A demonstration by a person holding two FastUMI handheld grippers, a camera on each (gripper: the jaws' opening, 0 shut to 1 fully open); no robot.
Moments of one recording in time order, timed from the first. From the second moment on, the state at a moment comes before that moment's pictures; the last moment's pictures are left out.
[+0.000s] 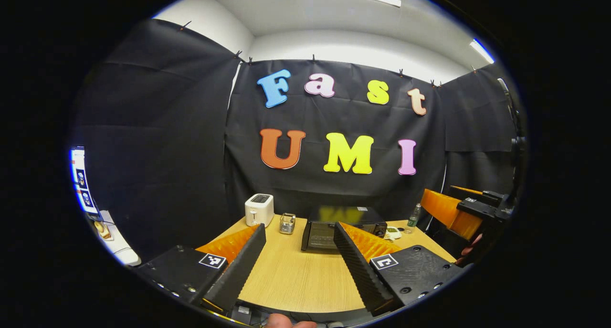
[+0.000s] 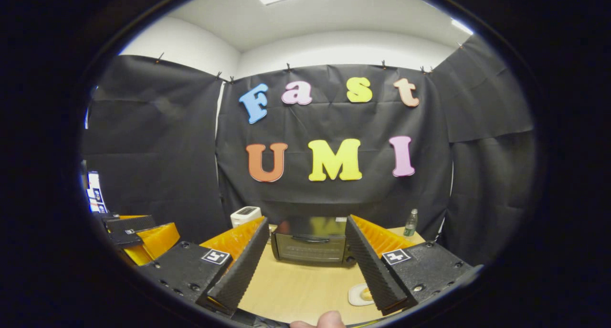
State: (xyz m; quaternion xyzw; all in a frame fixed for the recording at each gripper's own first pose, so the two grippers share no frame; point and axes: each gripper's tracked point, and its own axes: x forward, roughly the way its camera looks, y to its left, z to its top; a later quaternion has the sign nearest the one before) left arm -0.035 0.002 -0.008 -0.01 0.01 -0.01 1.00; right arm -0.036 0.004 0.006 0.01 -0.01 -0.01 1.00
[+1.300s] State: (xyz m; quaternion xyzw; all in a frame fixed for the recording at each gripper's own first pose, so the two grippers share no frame) left arm 0.097 -0.107 -0.061 0.01 0.08 -0.06 0.99; right arm 0.016 -0.165 -0.021 0.03 0.01 -0.13 0.99
